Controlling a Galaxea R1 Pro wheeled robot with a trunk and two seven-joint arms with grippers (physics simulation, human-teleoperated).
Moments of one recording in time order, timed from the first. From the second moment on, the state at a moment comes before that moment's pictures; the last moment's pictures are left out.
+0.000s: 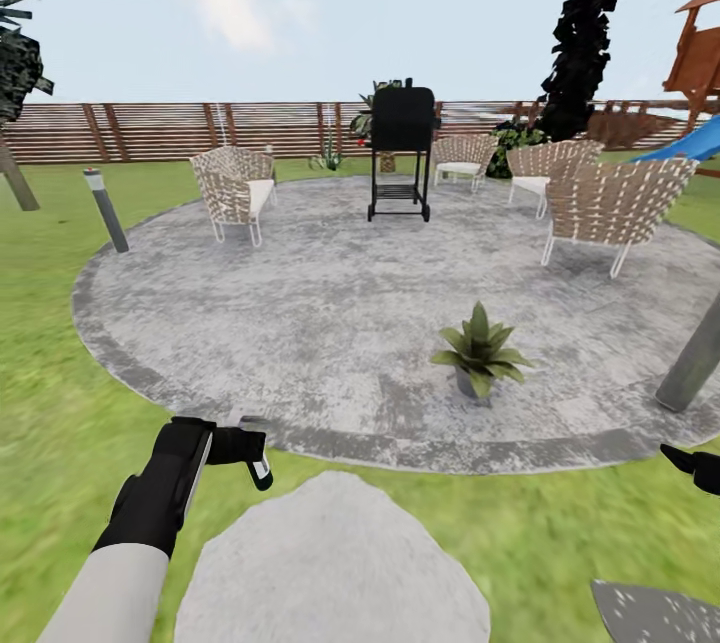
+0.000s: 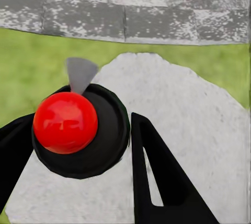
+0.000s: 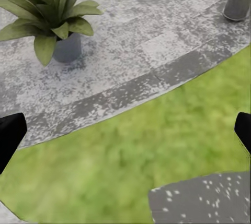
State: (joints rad) left arm -0.61 -0.03 0.16 -1.08 -0.36 0.91 -0.53; right arm -0.36 -0.22 -0.84 -1.59 0.37 0.84 0.73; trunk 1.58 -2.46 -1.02
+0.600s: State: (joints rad) left arm -0.61 -0.03 0.16 -1.08 -0.36 0.91 -0.53; right arm -0.36 -0.22 -0.84 -1.59 0.37 0.84 0.73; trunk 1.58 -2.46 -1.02
